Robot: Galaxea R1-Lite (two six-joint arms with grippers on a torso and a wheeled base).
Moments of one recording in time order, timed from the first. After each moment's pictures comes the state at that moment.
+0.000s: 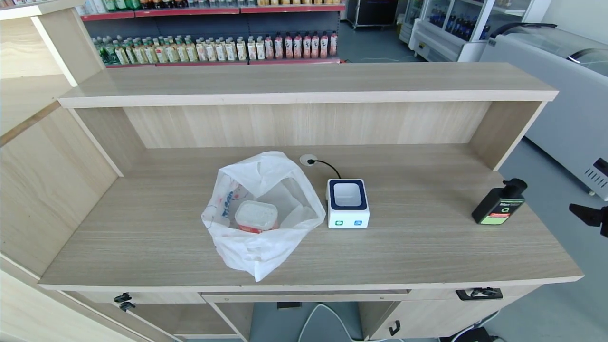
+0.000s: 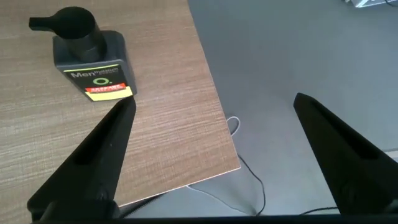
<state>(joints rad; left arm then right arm) 0.00 0.00 0.00 0.00 0.00 0.01 -0.56 1.56 -0.58 -0.69 0.23 -0.24</state>
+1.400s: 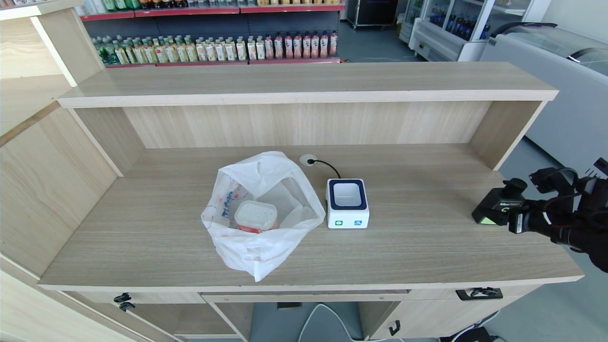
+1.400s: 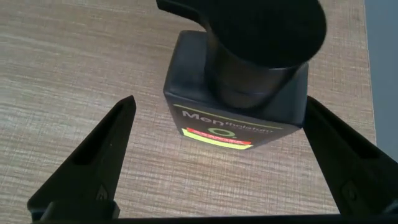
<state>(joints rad) 0.00 0.00 0.00 0.00 0.00 0.01 -0.35 2.02 -0.75 -0.95 0.49 -0.30</state>
